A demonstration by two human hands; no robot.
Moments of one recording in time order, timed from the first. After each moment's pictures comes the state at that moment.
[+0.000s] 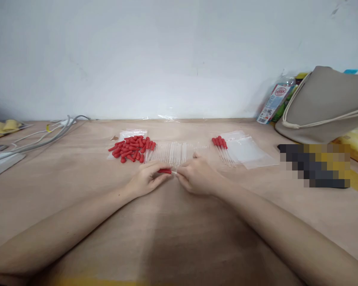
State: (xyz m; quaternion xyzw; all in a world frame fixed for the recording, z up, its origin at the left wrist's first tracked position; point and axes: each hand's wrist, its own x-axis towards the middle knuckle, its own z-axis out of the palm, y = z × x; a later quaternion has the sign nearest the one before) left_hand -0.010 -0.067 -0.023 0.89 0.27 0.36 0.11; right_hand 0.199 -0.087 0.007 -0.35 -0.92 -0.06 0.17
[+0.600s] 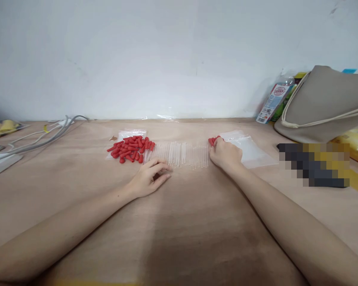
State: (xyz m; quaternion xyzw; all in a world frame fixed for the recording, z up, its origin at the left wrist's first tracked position) left_hand -0.009 -0.067 -0.024 0.89 0.30 0.31 0.12; right_hand 0.260 -0.030 -0.013 -0.78 -0.61 -0.05 0.13
